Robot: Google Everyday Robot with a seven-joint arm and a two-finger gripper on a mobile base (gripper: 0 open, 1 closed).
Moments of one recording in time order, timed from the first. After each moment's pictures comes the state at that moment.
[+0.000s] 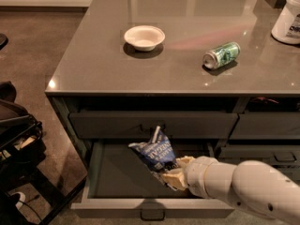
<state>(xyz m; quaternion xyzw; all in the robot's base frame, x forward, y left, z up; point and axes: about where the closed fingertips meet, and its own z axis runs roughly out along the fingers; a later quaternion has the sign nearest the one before) 0.414 -0.070 0.675 -0.35 0.83 0.19 0.39</state>
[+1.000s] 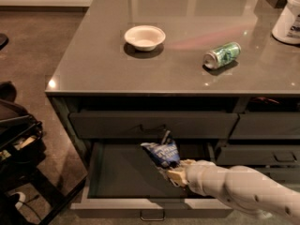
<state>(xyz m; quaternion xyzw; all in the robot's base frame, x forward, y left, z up) 0.453 -0.097 0.589 -0.28 0.85 0.20 0.39</state>
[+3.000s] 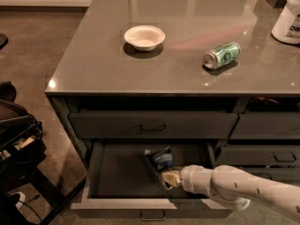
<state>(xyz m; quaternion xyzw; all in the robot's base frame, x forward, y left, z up) 0.490 -0.092 0.475 -0.20 0.88 0.26 0.34</state>
